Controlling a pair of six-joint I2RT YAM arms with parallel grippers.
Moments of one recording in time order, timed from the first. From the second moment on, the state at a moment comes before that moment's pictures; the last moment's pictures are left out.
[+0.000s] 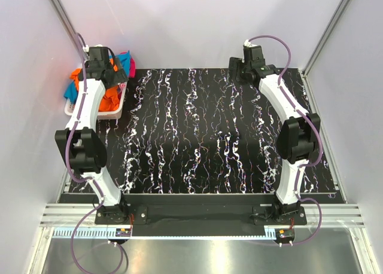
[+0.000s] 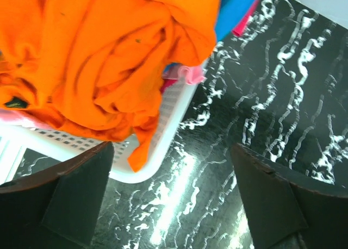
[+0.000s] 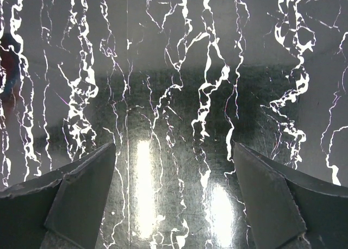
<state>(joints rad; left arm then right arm) 0.06 1.80 1.78 -0.72 -0.19 -0.34 0.26 2.00 1.89 -0.59 0.07 0.31</state>
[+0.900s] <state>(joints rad) 0.20 2.11 2.02 -0.70 -0.03 -0.42 0.26 2.04 1.96 -0.57 0.07 0.28</state>
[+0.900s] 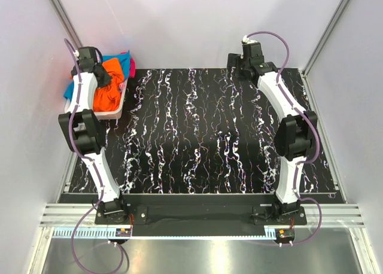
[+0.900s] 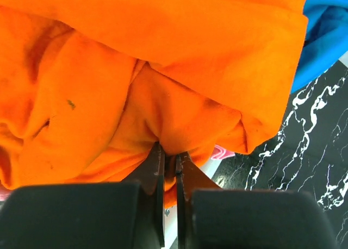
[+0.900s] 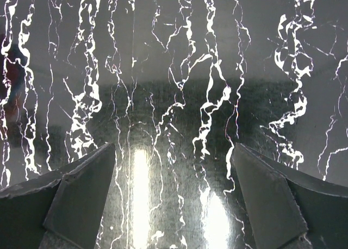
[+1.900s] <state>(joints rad) -0.37 1.60 1.78 -0.66 0.05 -0.23 0.25 2.07 2.17 -0.68 0.48 0.30</state>
